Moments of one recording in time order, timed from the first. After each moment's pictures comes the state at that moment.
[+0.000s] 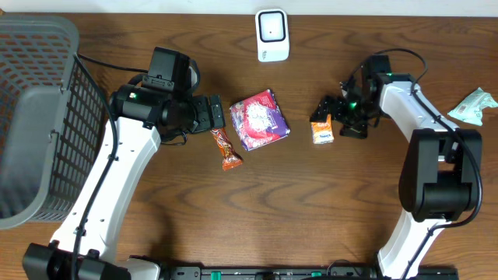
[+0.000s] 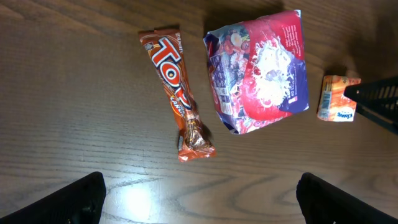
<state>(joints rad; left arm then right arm) -0.25 1.51 1.39 -1.06 0.20 -0.46 0.03 2.03 1.40 -0.85 -0.46 0.29</state>
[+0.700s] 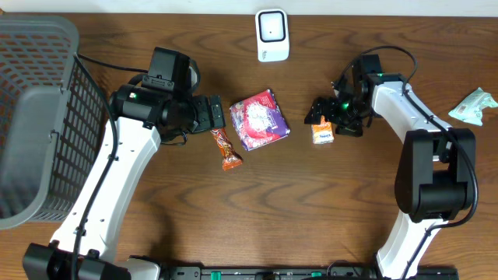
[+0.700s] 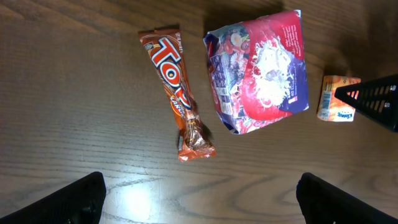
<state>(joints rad) -0.25 1.51 1.39 -1.06 0.20 -0.46 0.07 2.03 1.40 -0.83 -0.43 0.24</state>
